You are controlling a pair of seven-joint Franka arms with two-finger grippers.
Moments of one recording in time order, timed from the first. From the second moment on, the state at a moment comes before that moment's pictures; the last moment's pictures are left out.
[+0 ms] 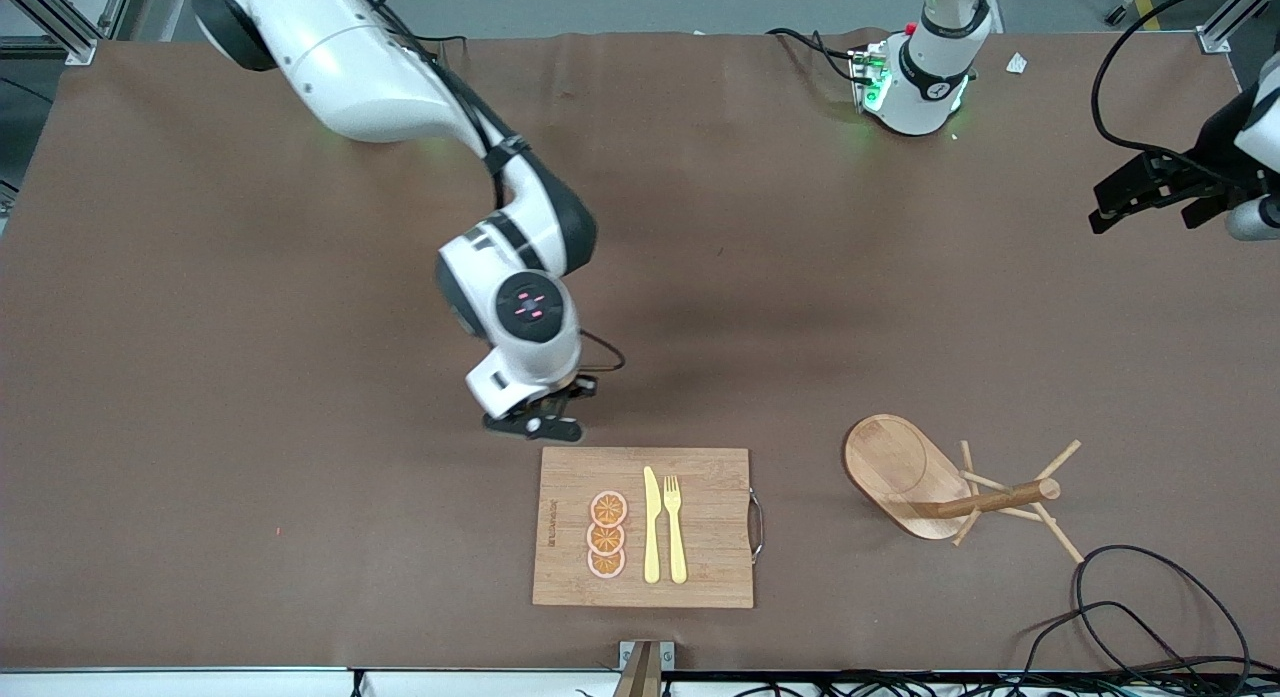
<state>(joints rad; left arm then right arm) 0.03 -0.03 -0.11 -1.54 -0.01 1.52 -0.12 0.44 0.77 0.13 -1.21 -0.17 1.92 0.64</state>
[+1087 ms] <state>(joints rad) 0.04 -0.04 -0.14 -1.55 -0.01 1.52 -0.05 -0.17 0.53 0.29 -1.75 -0.16 2.25 -0.42</state>
